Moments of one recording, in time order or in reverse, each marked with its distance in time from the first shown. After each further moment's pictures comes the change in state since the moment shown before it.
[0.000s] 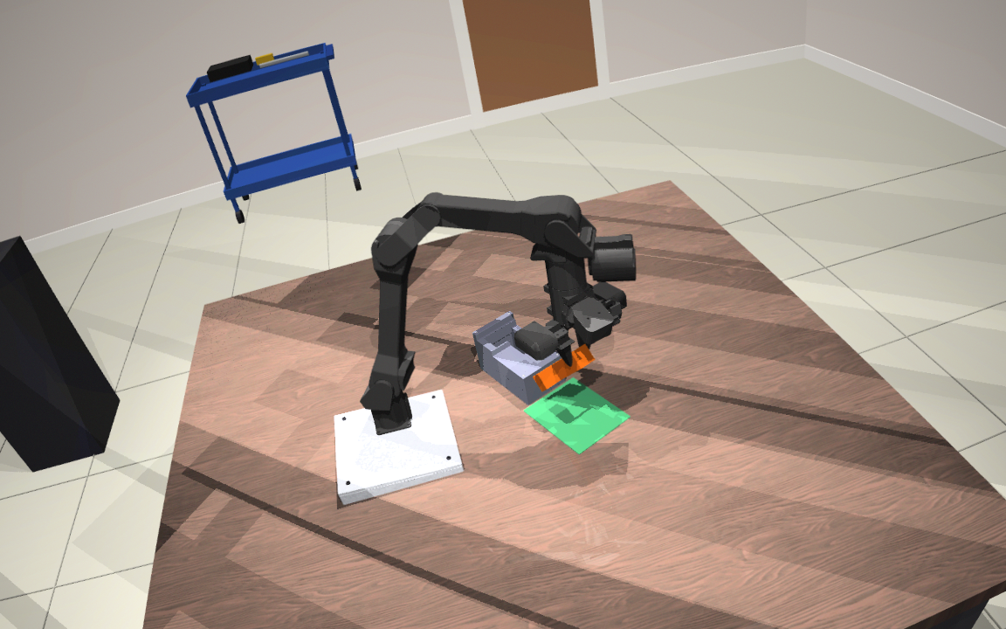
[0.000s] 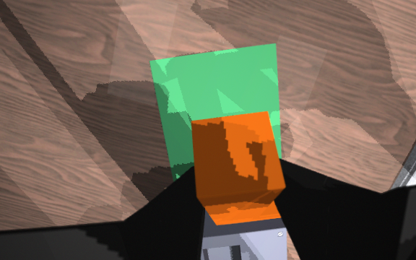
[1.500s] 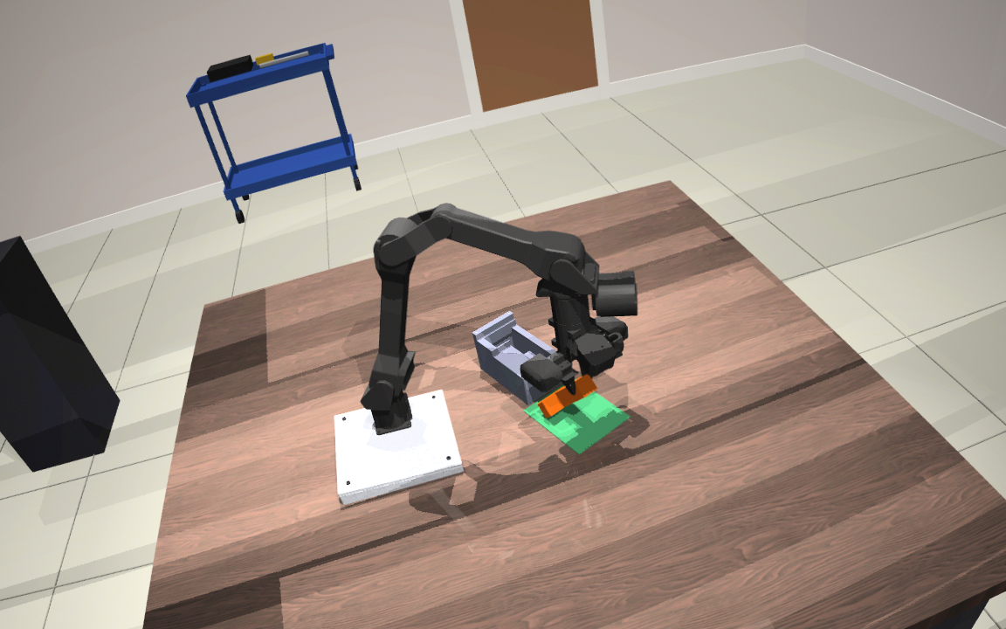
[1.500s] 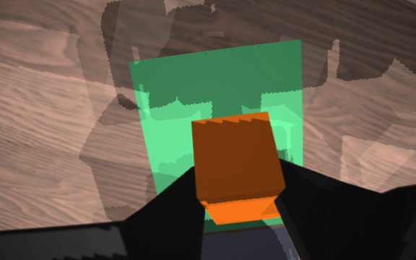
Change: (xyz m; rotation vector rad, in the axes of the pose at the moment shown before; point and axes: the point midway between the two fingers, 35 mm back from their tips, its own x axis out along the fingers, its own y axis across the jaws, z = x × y) arm 0.063 0.000 -0.001 -0.007 0.001 0.000
